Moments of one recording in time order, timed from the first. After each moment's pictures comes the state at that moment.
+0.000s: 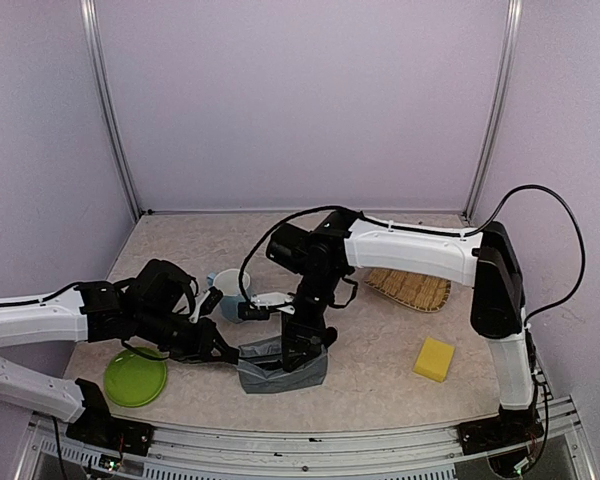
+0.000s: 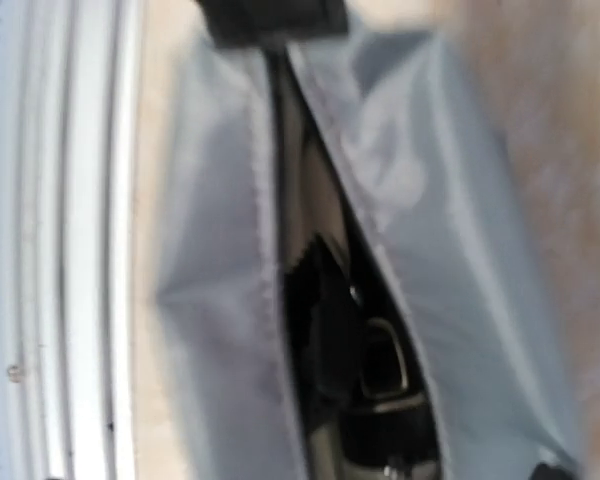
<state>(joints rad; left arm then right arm) -0.85 1.11 0.66 -0.43 0.33 -0.78 1.02 2.17 1.92 -1.14 -0.50 -0.50</state>
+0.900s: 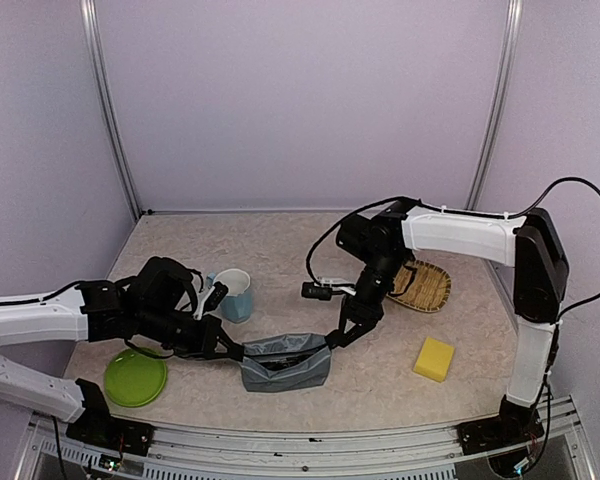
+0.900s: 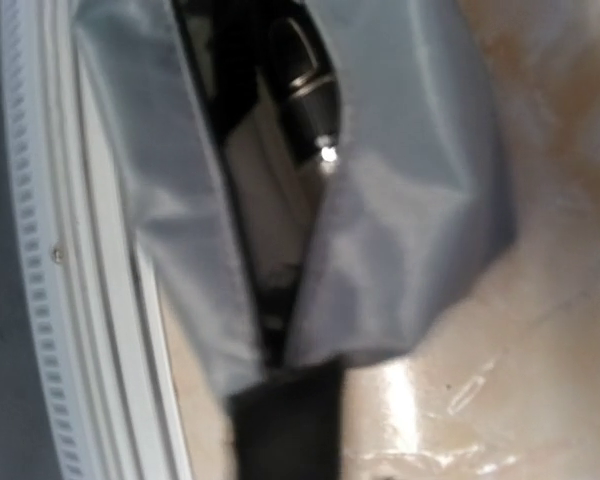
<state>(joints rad) -0.88 1.12 0.67 -0.39 0.32 -0.76 0.78 1.93 1.57 -1.17 -0.64 -0.54</state>
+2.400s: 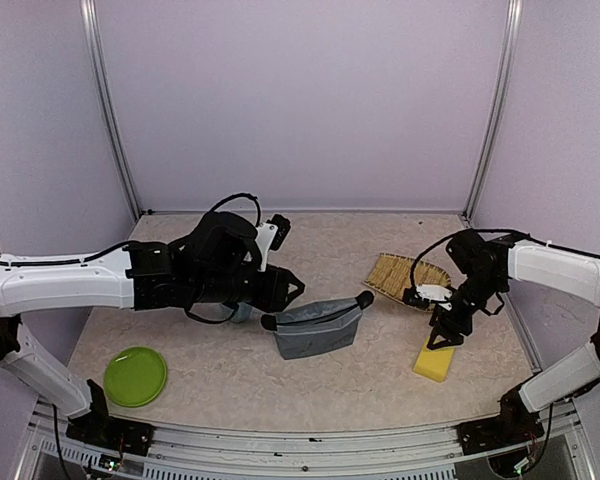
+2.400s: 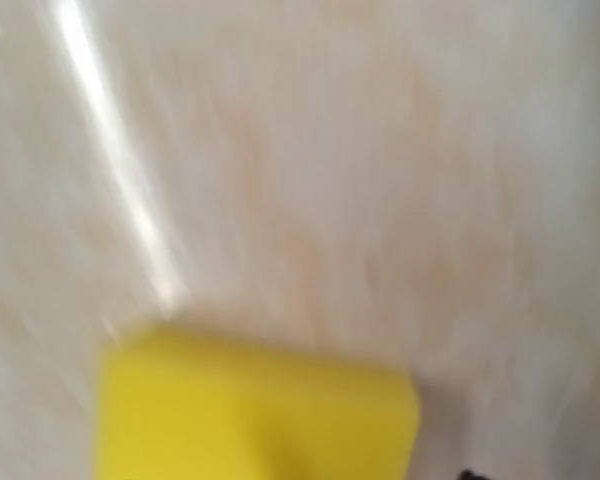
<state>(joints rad) -1.06 1.45 1.12 -0.27 -0.15 -0.43 0.35 1.37 0.90 -0.91 -0.34 -0.83</state>
